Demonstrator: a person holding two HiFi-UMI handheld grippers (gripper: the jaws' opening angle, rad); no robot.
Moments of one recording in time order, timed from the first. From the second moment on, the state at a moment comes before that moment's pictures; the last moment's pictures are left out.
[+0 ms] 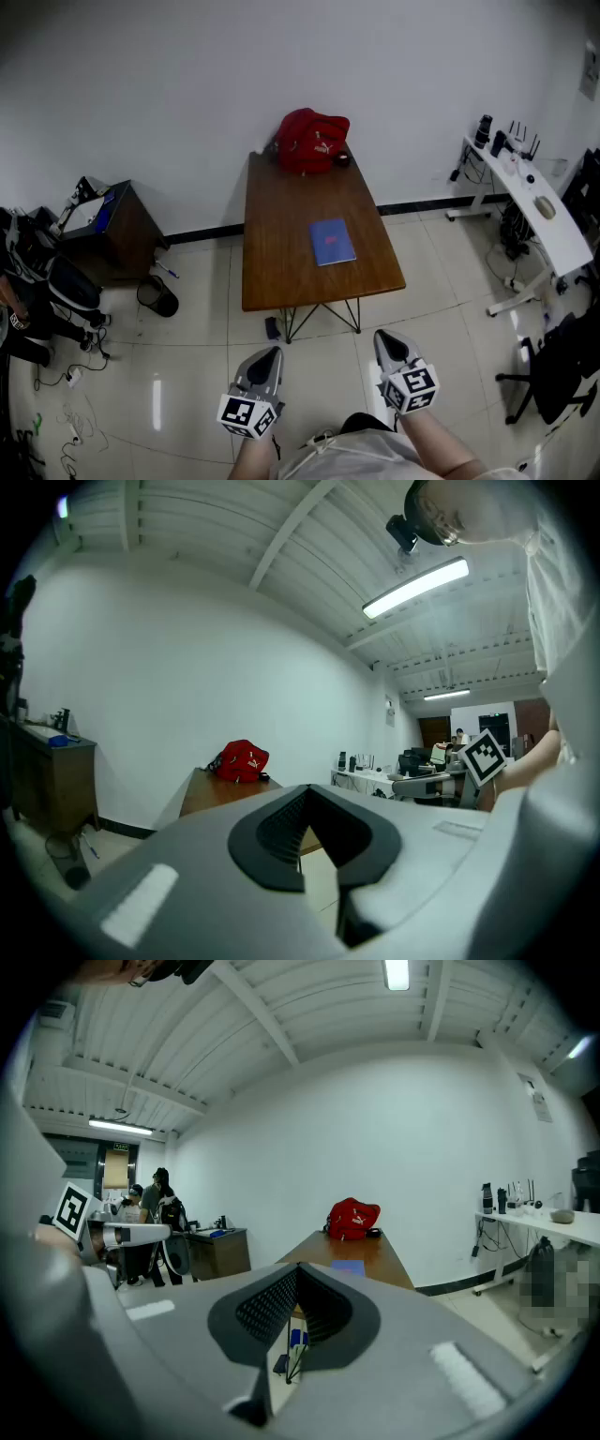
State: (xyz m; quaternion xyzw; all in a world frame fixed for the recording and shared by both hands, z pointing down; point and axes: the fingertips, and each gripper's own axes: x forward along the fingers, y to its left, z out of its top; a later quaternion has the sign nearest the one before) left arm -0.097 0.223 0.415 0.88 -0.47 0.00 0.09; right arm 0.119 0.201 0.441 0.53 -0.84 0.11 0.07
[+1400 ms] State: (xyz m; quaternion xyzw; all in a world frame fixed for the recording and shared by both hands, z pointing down) left arm -0.074 -0.138 0.493 0.87 -0.46 0.04 0.16; right arm 0.135 -0.176 0.542 0.51 -0.82 0.21 0.16
